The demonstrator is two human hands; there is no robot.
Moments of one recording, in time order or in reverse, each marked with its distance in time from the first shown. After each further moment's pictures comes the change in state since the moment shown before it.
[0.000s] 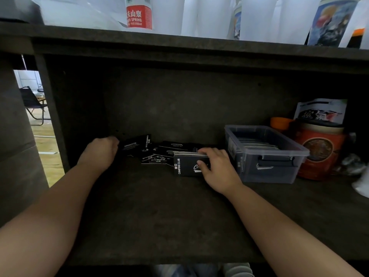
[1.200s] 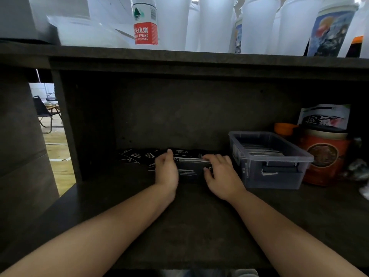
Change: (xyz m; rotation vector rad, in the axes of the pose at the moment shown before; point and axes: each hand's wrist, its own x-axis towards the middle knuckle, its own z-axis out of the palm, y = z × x) left_hand -0.056 0.162 0.038 -1.371 -0.087 -0.652; right_hand -0.001 -0.004 0.001 -0.061 -0.010 -0.024
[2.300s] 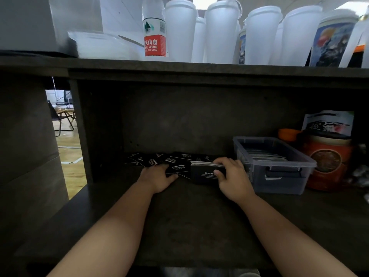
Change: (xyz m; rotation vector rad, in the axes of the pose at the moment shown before) left_hand 0.065 0.001 -0.063 1.496 -0.245 0.458; right_hand -0.005 0.006 -0.012 0.075 0.057 0.091
